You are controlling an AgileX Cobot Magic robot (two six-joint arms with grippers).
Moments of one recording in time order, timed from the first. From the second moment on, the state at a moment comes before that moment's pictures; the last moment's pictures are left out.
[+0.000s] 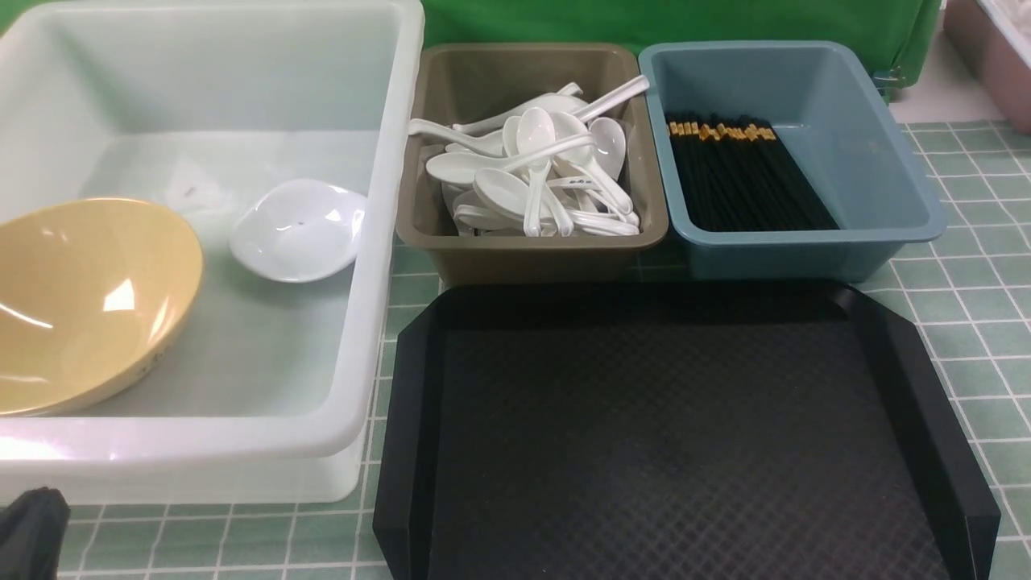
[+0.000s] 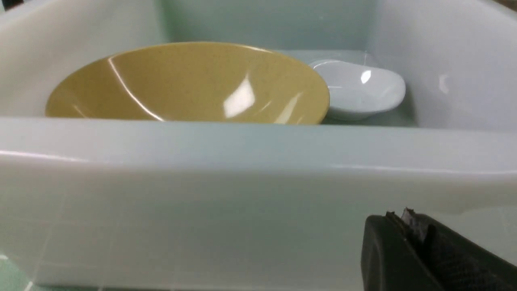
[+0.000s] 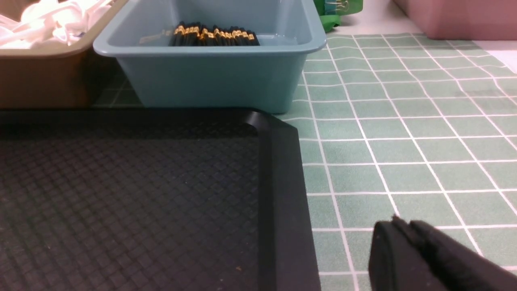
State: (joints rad) right arm 0.00 -0.01 0.03 -0.13 0.31 0.16; left arm 0.04 -0.01 0.03 -0.05 0.28 0.04
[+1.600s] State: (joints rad) right arm 0.00 -0.01 0.03 -0.13 0.31 0.16; left arm 0.06 -0.01 0.03 -0.05 0.31 -0.02
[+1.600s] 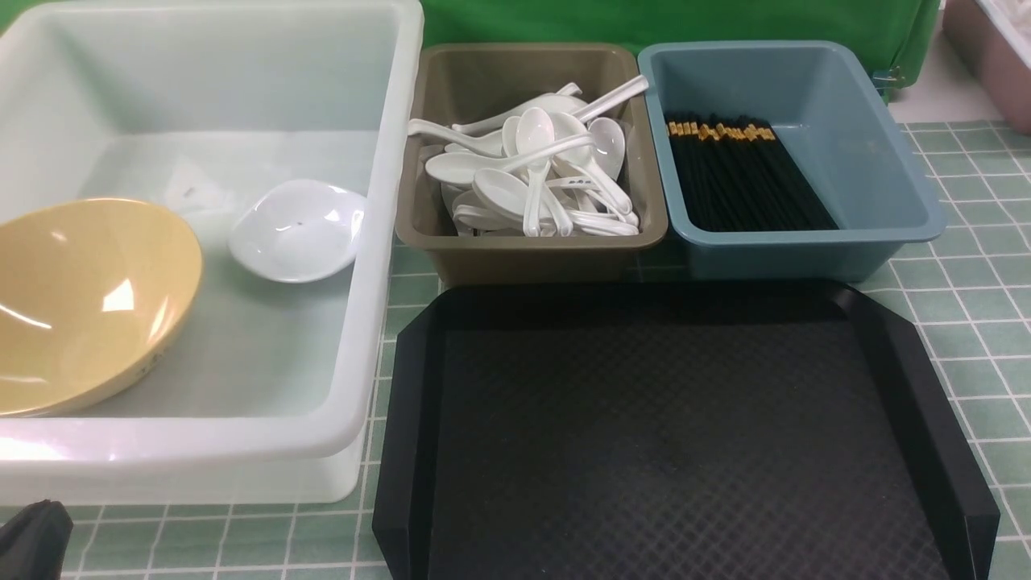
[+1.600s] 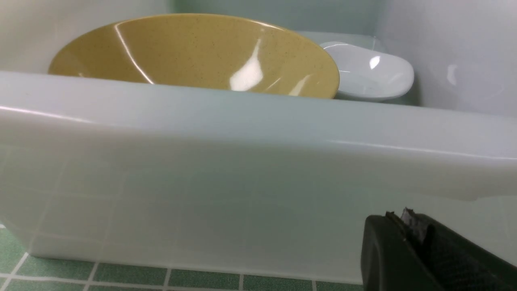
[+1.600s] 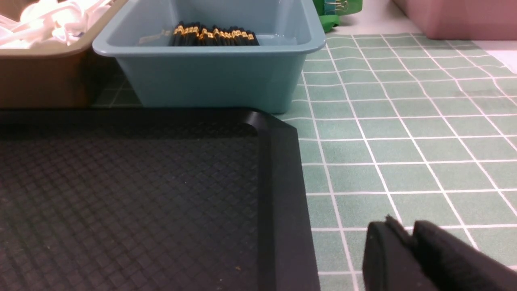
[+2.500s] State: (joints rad) right arm 0.00 -0.01 0.03 -0.13 0.31 0.16; left arm 0.06 -0.01 0.03 -0.05 0.31 -0.02
